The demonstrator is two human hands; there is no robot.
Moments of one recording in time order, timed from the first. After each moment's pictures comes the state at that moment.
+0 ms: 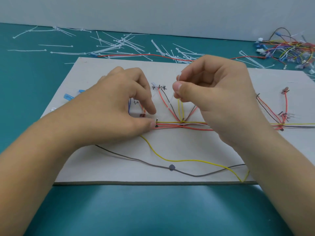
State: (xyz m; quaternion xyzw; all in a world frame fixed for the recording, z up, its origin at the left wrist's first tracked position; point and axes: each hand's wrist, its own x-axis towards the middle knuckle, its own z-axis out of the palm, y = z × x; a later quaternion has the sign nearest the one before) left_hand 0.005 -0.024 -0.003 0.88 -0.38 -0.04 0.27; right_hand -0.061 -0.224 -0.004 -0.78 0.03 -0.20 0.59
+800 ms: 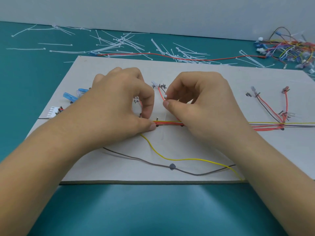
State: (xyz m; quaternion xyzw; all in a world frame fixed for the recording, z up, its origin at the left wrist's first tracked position) left_hand -0.008 -0.034 0.004 0.91 -0.34 0.00 0.25; right_hand -0.059 -0.217 -0.018 -0.90 0.00 -0.18 0.39
